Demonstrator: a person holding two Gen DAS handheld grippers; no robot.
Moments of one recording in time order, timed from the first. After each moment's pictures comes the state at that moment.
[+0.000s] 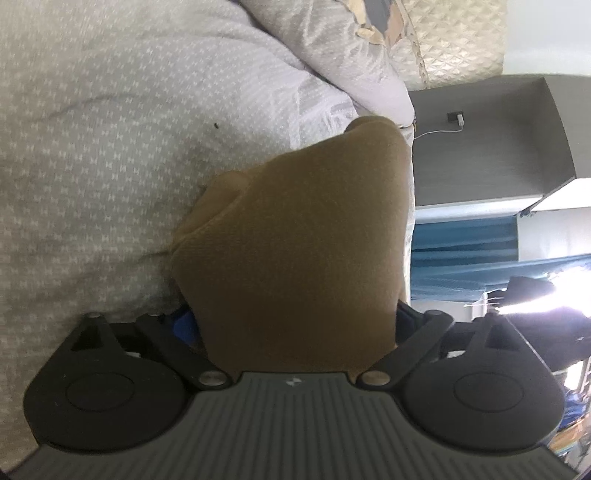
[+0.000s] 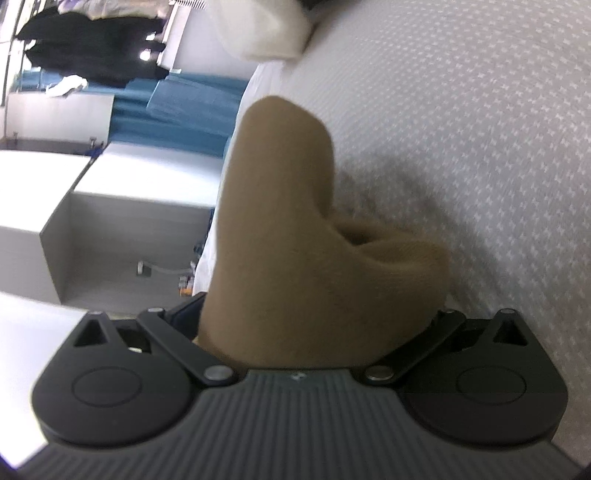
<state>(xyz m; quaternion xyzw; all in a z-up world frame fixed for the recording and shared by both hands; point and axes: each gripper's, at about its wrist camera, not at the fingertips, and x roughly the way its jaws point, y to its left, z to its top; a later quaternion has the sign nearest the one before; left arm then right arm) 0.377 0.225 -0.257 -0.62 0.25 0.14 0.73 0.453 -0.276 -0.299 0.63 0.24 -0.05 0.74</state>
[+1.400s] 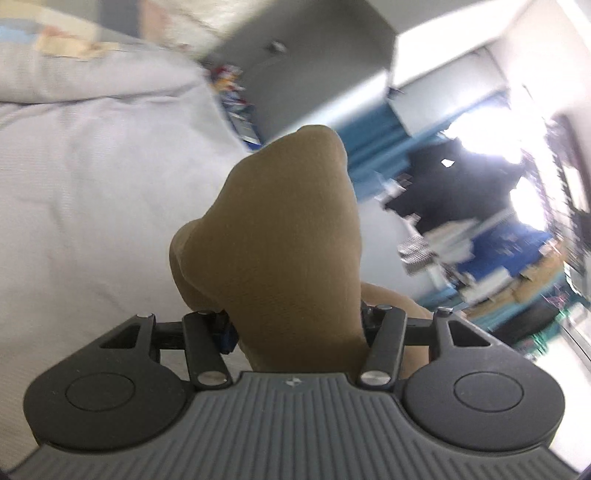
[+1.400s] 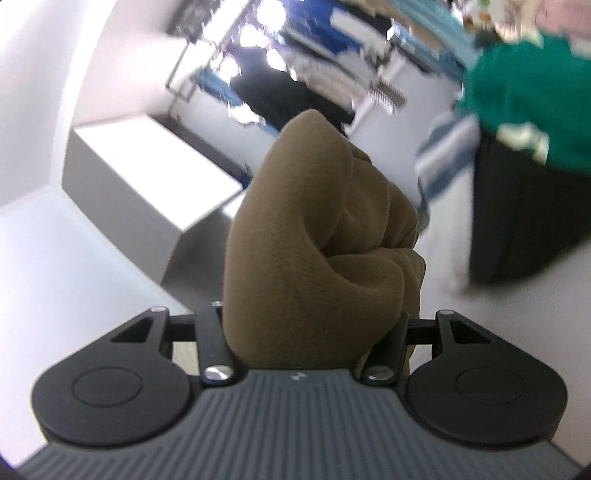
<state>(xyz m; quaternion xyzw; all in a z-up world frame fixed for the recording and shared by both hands) 0.331 0.038 -0.026 -0.45 0.24 -0.06 0.86 0.286 -0.421 -0.028 0.45 0.04 0.05 0.89</state>
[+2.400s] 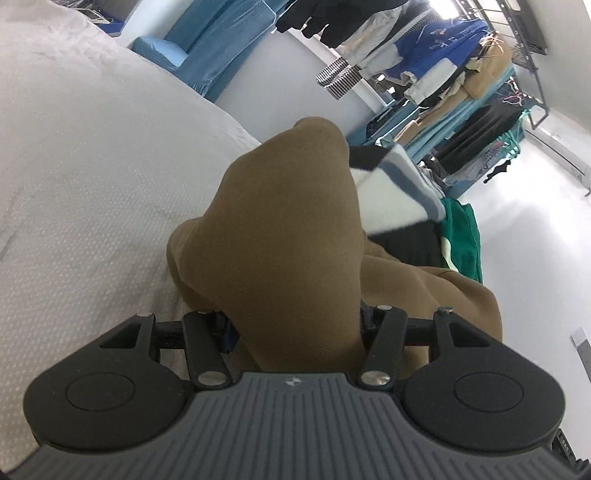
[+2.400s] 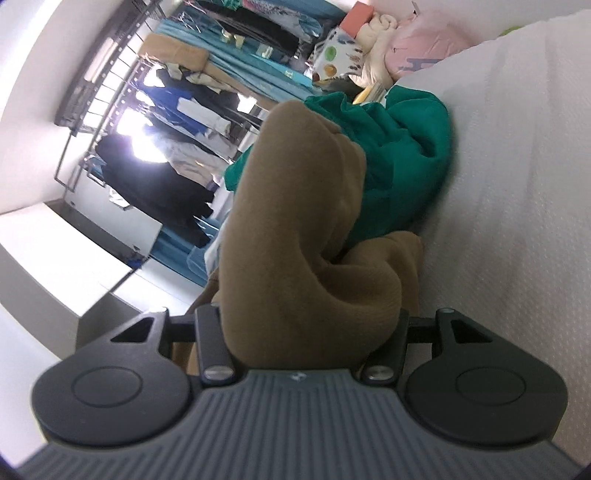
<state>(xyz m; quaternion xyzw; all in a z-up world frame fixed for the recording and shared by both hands) 0.436 -0.205 -0.178 -0.29 0.36 -0.28 0.85 0.186 -0.579 -0.212 0.51 0.04 -0.13 0.85</state>
